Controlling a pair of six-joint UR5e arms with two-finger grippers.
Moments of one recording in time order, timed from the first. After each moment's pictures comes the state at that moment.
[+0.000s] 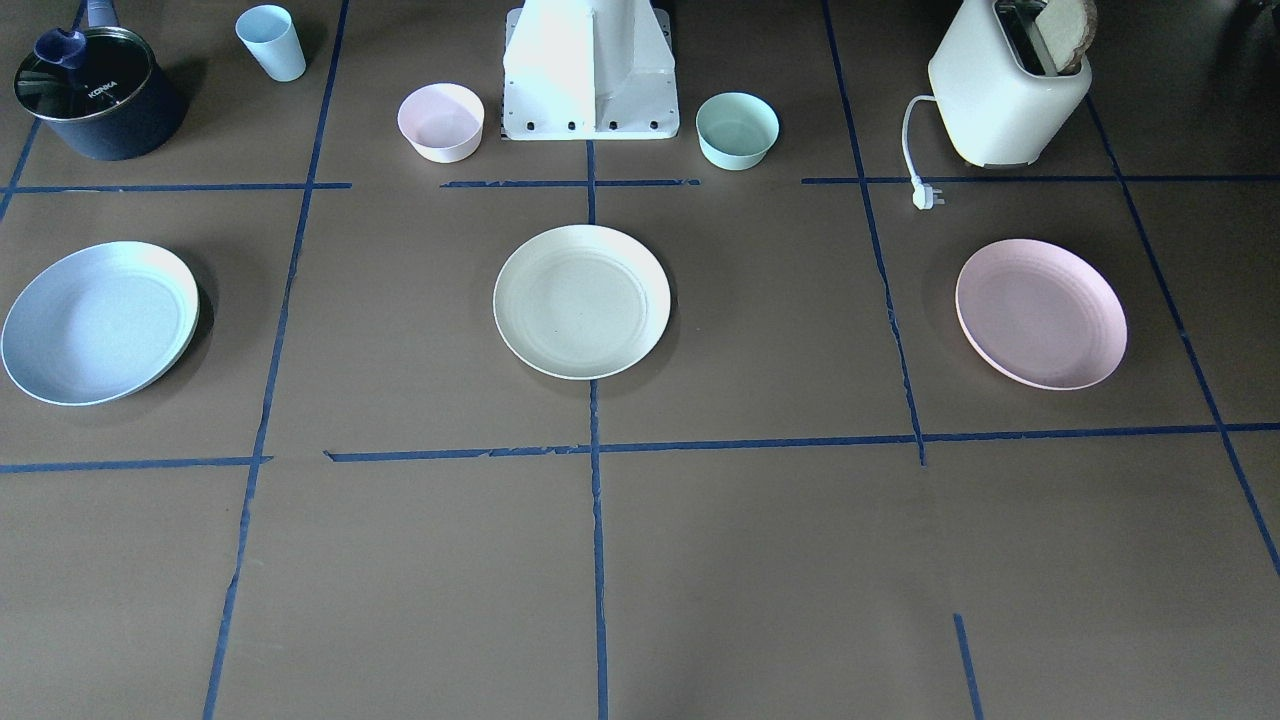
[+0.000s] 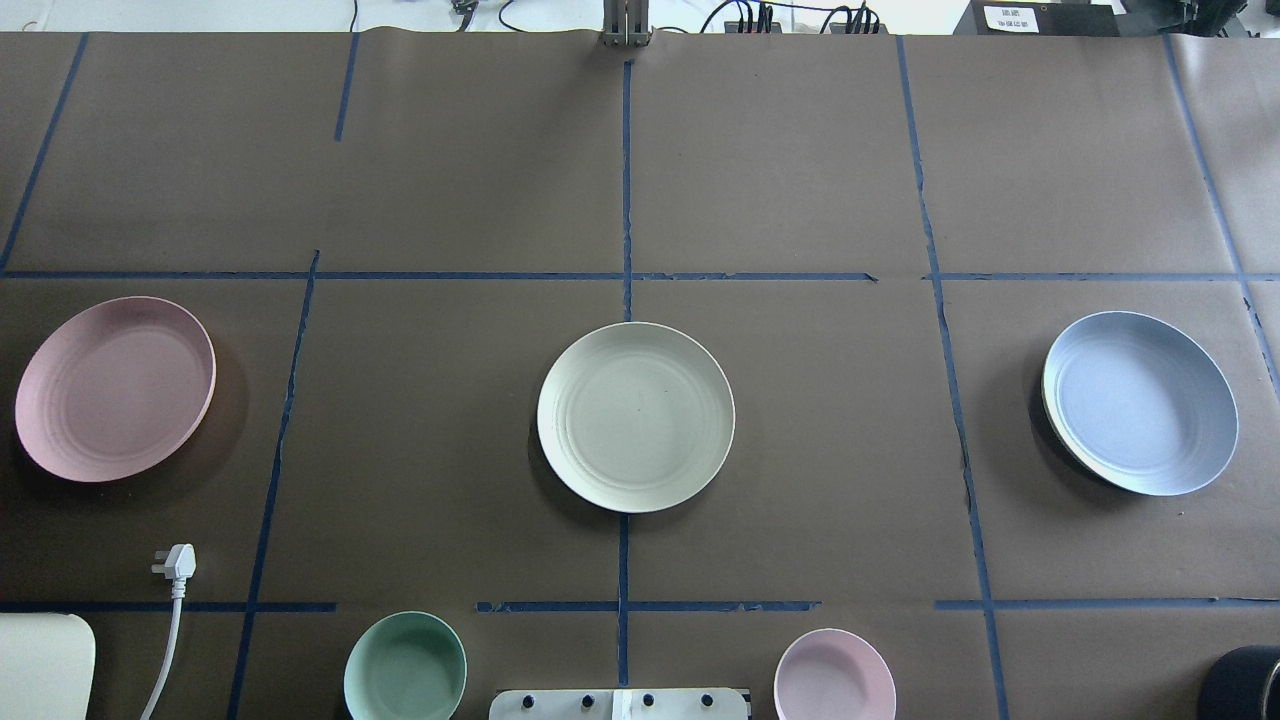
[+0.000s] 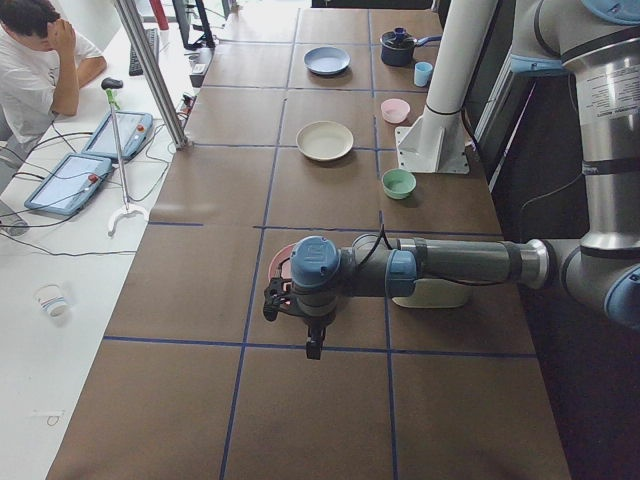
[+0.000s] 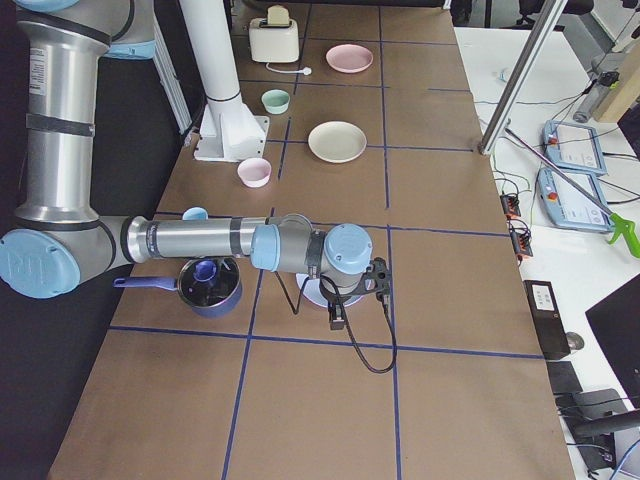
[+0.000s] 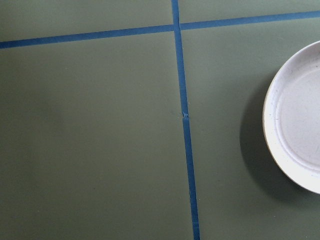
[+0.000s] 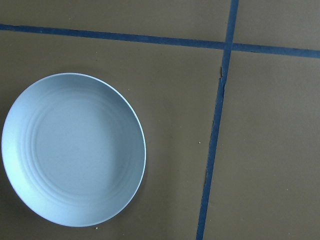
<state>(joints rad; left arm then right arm) -1.58 -1.35 -1.81 -1.54 -2.37 0.12 1.56 -1.71 1.78 -1.72 2.48 -0.17</state>
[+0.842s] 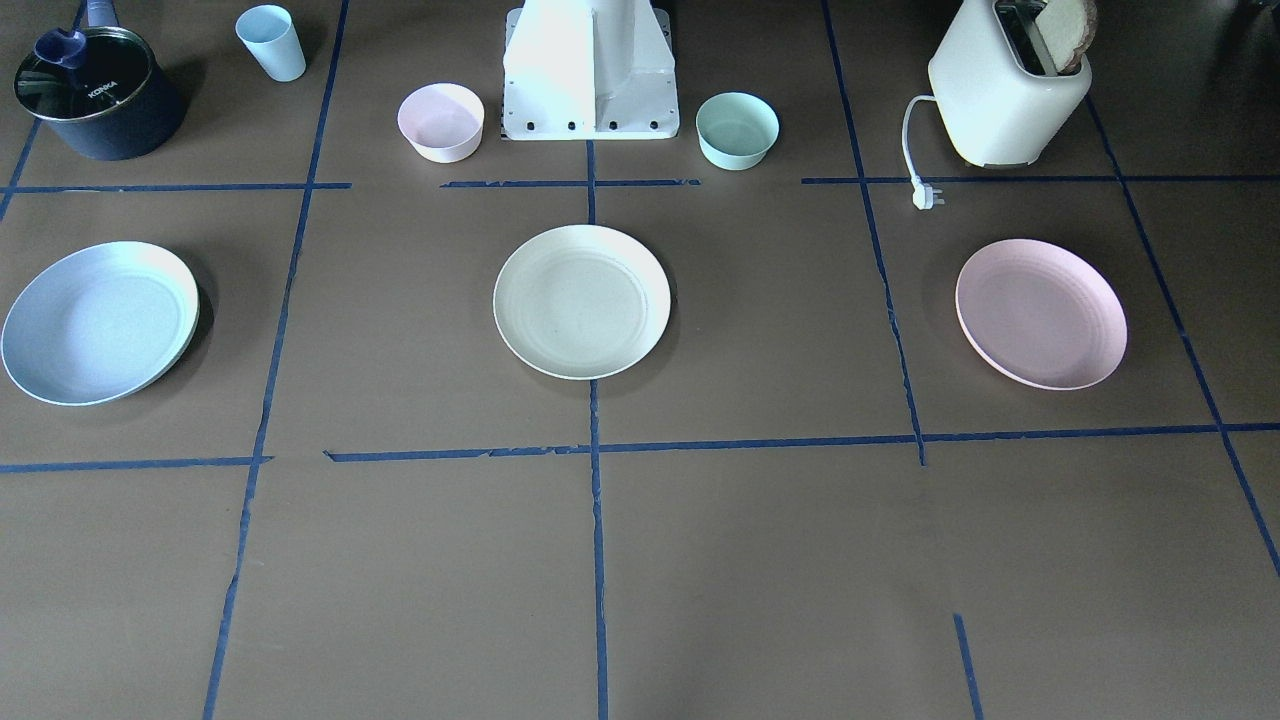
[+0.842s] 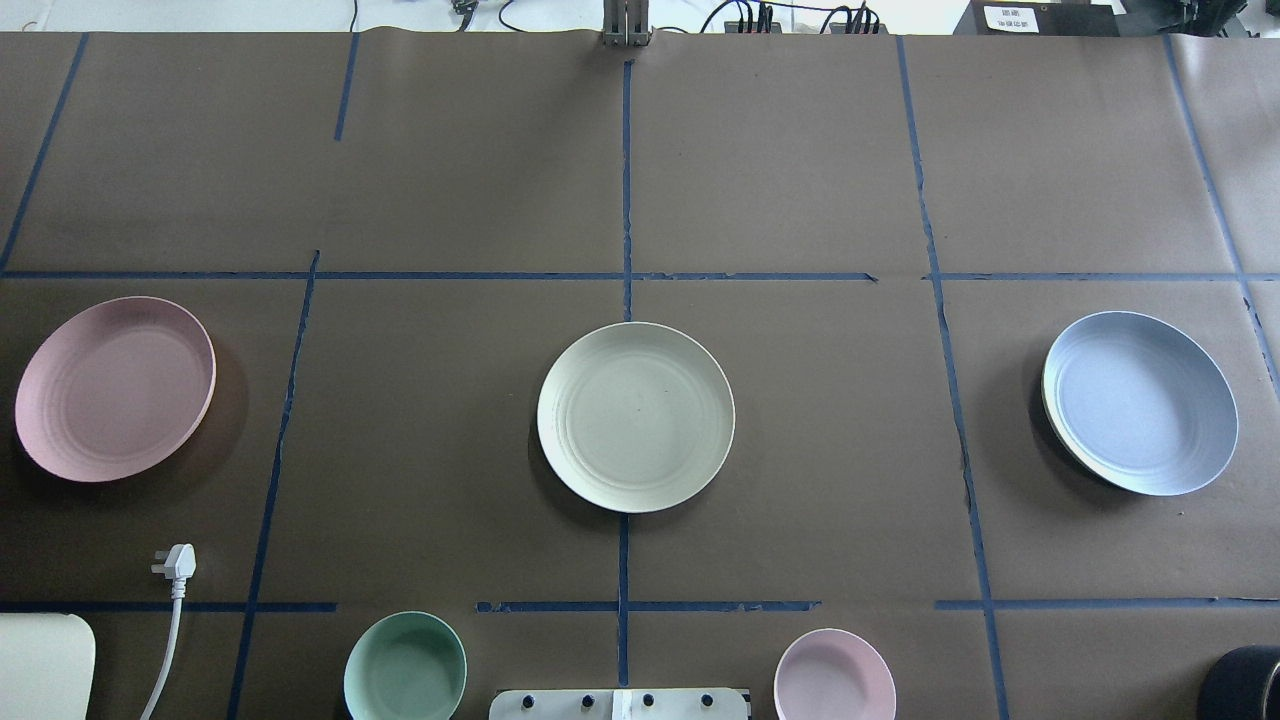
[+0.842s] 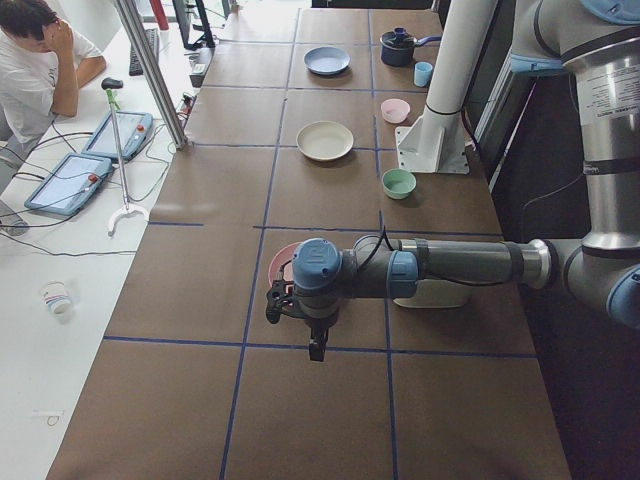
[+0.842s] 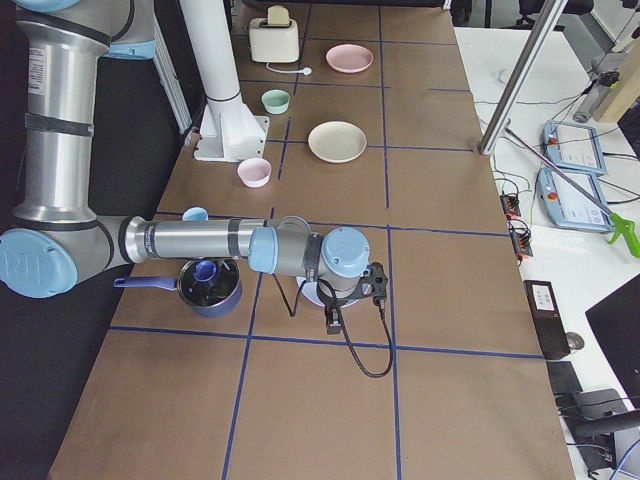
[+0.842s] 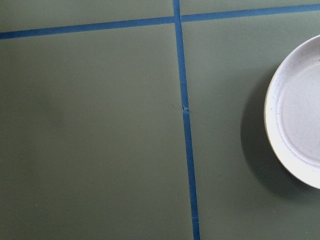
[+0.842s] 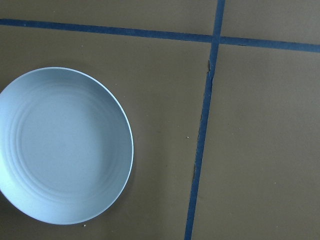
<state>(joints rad) -1.58 -1.34 -1.81 -1.54 -2.37 0.12 1.56 -1.71 1.78 -1.72 2.44 -0.17</state>
